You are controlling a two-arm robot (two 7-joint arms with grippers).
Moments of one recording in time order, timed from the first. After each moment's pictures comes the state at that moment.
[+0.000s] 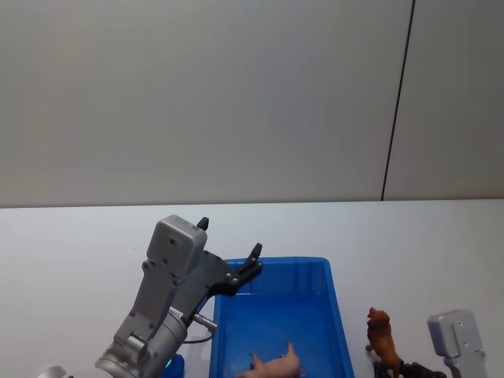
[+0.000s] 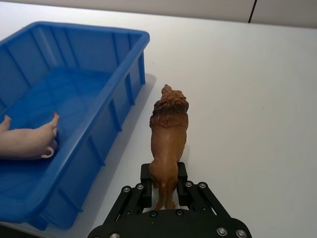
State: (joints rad) left arm -0.24 0.38 0.45 -1.63 -0.20 0.01 -0.01; right arm -0.08 0.23 -0.28 -1.67 0.20 0.32 0.02
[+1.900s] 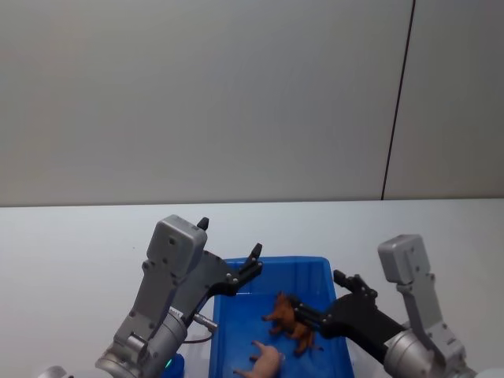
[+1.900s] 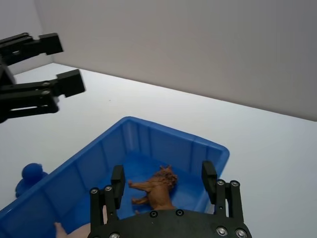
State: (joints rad) left arm -0.24 0.38 0.45 -1.63 -0.20 0.01 -0.01; right arm 0.17 0.13 -0.29 -1.51 0.15 0.19 0.32
